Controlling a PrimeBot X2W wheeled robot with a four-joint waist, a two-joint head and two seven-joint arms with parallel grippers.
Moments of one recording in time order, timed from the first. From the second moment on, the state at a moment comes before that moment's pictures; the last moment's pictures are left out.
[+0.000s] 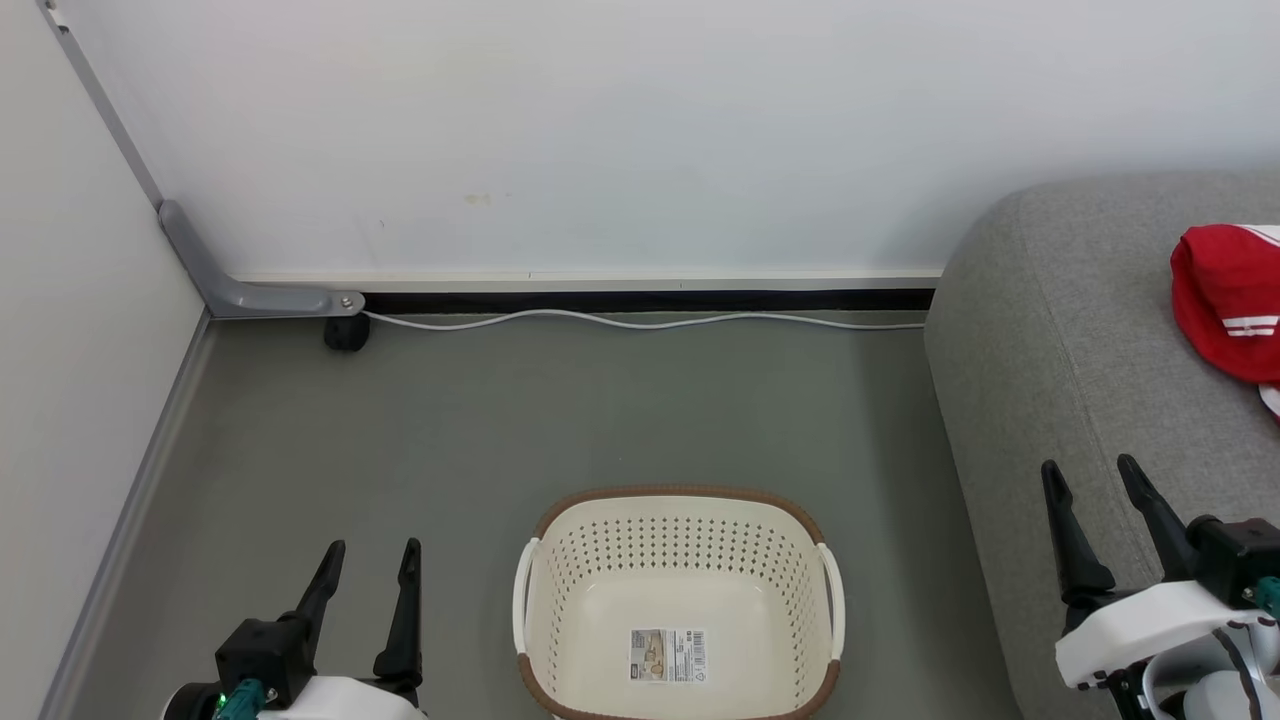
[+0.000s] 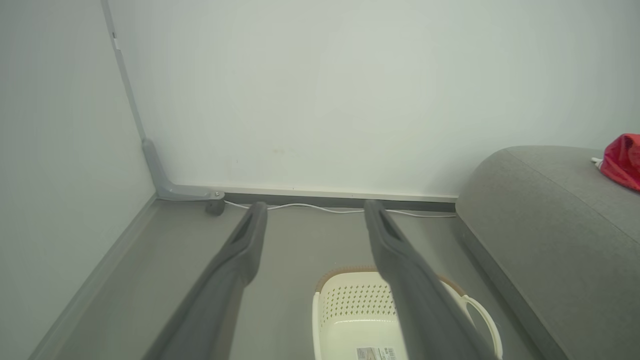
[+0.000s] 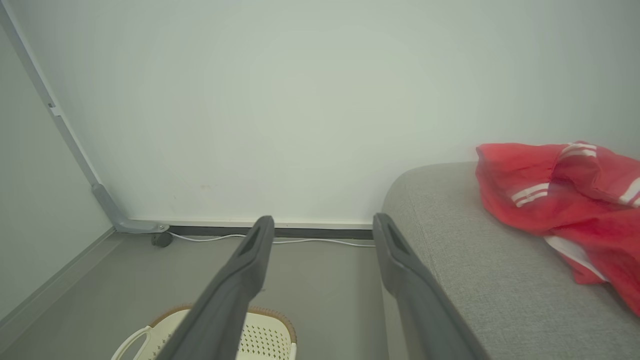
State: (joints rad) left arm -0.01 0.04 -0.05 0.34 -0.20 -0.06 -0.26; right arm -0.15 -0.21 0.10 0.41 0.31 0.13 -0.26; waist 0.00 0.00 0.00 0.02
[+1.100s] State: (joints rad) left arm 0.04 0.02 -0.05 0.40 -0.39 -0.07 -0.21; right arm -0.08 -0.15 0.09 0.47 0.45 0.13 -0.21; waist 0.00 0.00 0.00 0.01
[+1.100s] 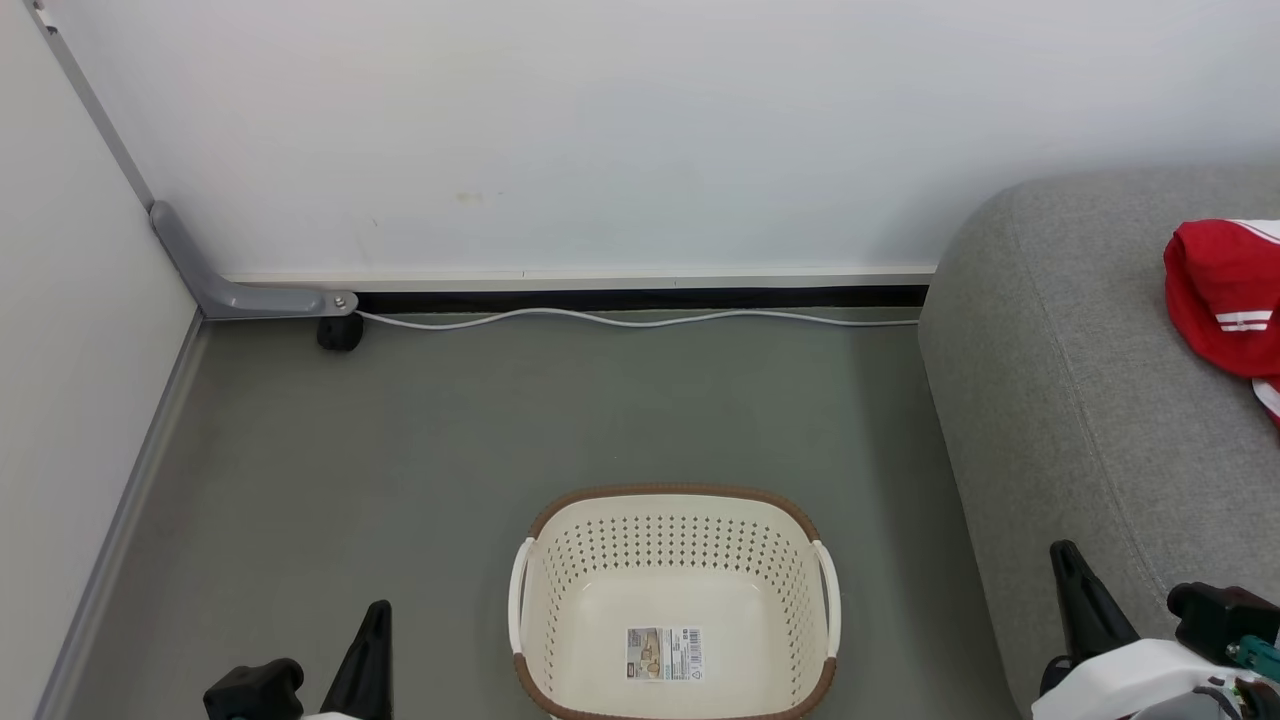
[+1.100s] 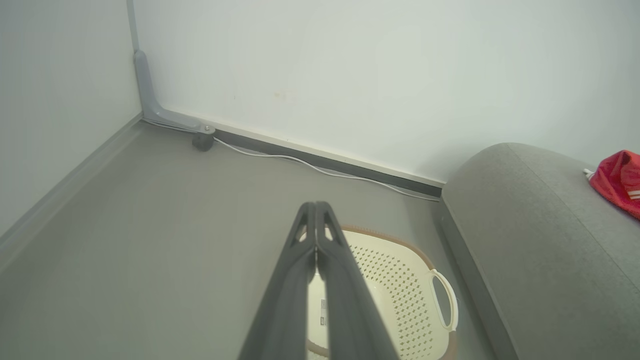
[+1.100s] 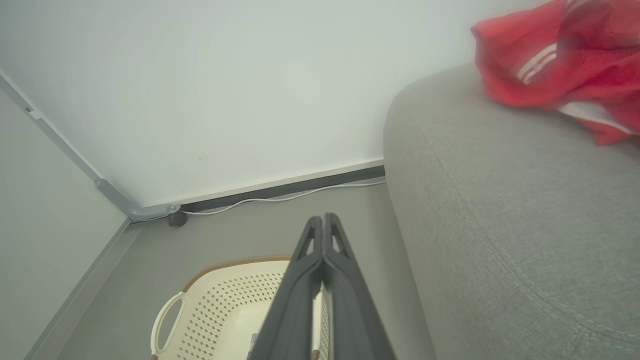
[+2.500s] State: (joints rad) left arm 0.01 0.03 0.00 0.36 -0.84 -0.09 -0.09; right arm -0.08 -0.11 0.01 0.40 0.88 0.13 -0.09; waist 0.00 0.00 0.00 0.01
